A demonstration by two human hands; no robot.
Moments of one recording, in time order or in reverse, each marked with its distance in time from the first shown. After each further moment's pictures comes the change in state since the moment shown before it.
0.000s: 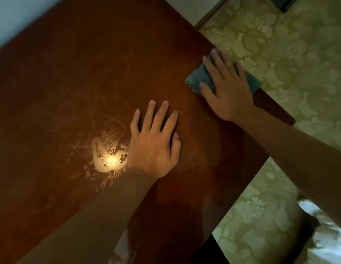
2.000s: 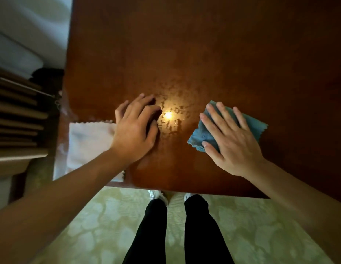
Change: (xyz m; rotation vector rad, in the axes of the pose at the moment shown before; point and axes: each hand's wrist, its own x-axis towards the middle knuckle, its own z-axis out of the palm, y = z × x) left_hand -0.453 -0.092 -0.112 -0.038 0.270 -0.823; right_hand -0.257 -0.317 0.073 -0.058 -0.064 -1.135
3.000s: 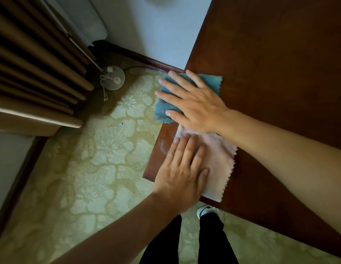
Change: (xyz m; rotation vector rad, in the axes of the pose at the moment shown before) left_hand -0.121 -0.088 -0.032 0.242 -0.197 -0.159; right_hand 0.279 -0.239 0.011 -0.126 -0.208 -0.596
